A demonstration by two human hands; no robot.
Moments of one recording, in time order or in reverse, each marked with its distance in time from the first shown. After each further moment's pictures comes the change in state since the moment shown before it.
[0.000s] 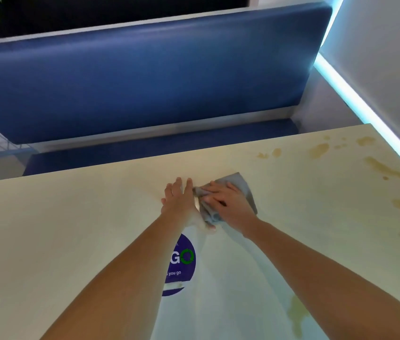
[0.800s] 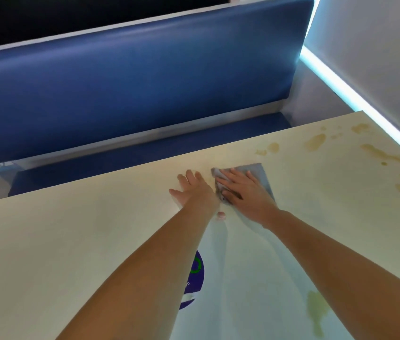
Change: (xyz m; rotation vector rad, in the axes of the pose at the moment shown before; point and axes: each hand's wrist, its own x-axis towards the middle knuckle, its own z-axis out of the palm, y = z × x) left_hand 0.026 0.044 -0.012 0.280 0.029 -0.059; right_hand 0.008 0.029 -0.022 -0.362 -0.010 0.105
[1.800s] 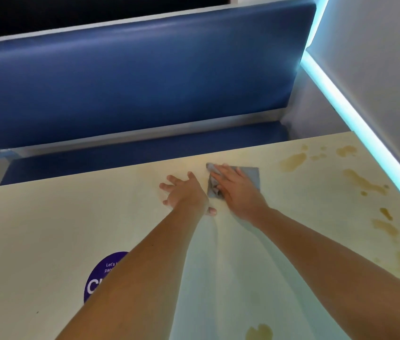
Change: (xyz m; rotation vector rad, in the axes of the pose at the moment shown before) left_hand 0.017 0.082 -0.024 -0.230 -0.054 -0.171; right_hand 0.025 0.086 -0.037 -0.098 0.079 -0.198
